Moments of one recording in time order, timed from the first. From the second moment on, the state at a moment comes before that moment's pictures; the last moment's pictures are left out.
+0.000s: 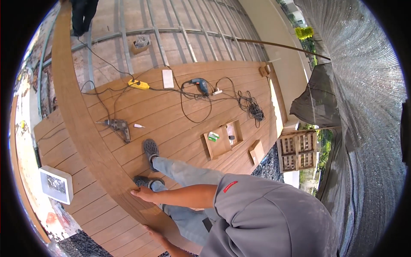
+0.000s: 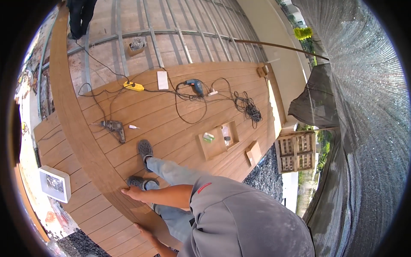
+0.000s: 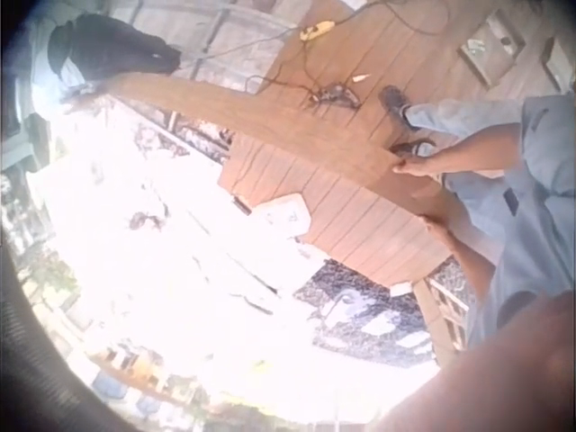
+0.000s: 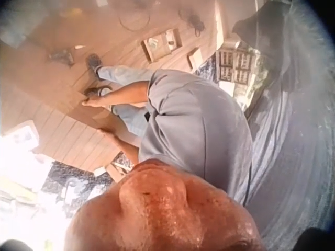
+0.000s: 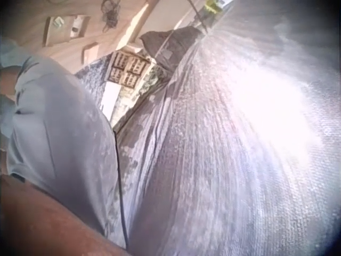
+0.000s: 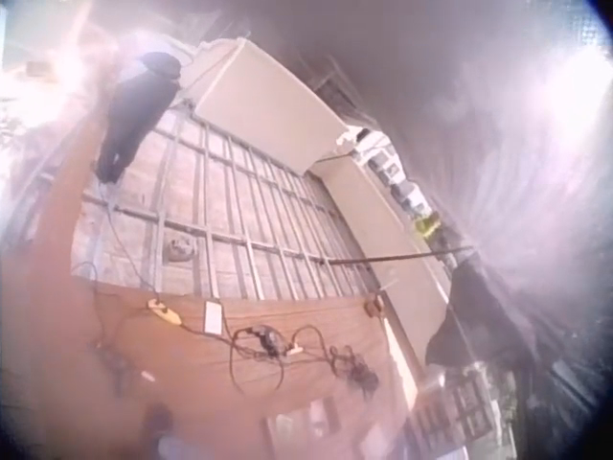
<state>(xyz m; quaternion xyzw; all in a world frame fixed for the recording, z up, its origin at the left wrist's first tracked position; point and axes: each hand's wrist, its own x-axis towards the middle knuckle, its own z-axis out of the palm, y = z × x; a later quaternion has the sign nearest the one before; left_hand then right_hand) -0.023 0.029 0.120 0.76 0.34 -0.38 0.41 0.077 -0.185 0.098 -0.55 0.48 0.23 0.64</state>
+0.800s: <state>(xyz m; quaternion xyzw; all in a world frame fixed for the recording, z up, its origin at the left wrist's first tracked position) -0.043 0.047 0.099 0.76 0.36 -0.29 0.46 0.107 -0.192 0.159 -0.49 0.43 0.37 0.66</state>
